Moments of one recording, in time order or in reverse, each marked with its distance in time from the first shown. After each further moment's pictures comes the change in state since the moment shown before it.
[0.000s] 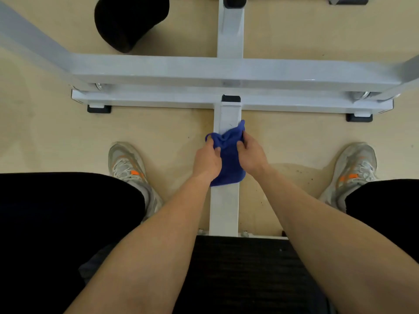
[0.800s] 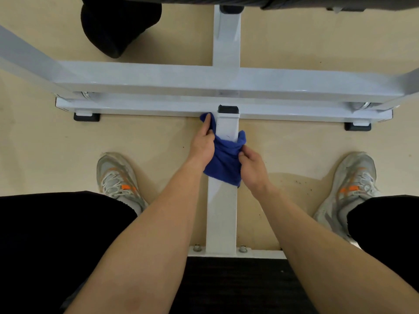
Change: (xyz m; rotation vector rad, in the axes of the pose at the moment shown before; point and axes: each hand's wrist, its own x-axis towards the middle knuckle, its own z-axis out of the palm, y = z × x) left_hand 0.063 0.027 -0.010 -0.518 -0.043 -0.053; right_hand 0.003 0.011 0.003 0.341 0.038 0.035
